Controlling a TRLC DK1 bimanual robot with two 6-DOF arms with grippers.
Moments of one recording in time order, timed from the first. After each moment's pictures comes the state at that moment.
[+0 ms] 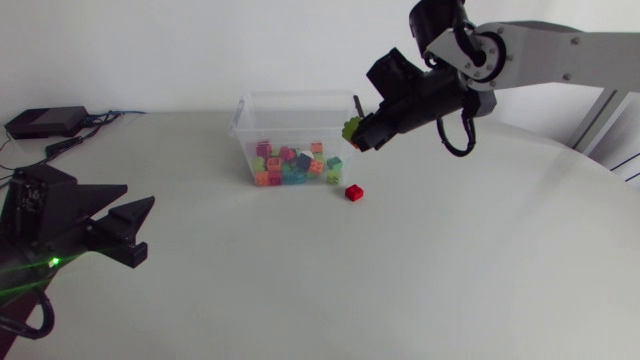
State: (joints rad) left arm -0.11 0.64 0.44 -0.17 0.09 0.30; right arm 0.39 1.74 1.45 -0.51 -0.23 -0.36
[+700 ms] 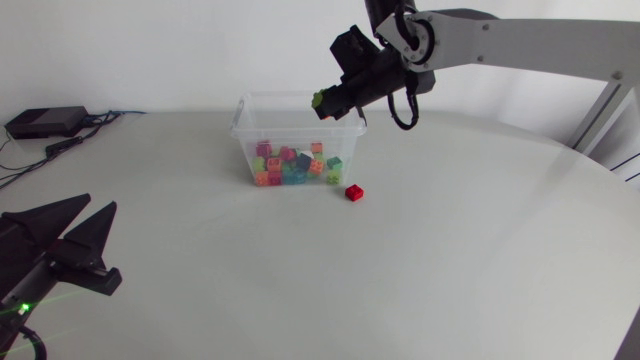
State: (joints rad) left arm -0.03 0.25 0.27 -0.15 0.11 0.28; right arm 0.44 2.02 1.79 -0.45 -0.19 -0.28
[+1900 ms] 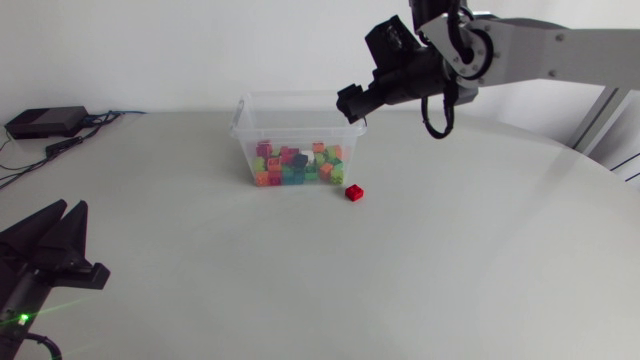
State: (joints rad) left arm 0.08 0.06 0.12 -0.02 0.08 0.10; right arm 0.40 1.77 1.46 -0.25 -0.11 -0.24
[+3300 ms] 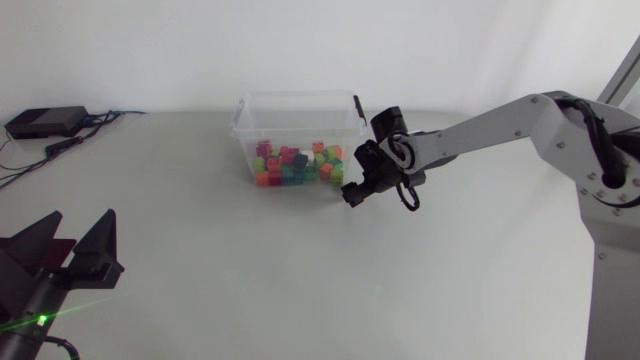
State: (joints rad) left arm 0.04 0.06 0.04 0.03 0.00 0.00; right arm 0.33 2.21 1.41 -0.17 -0.08 -0.24
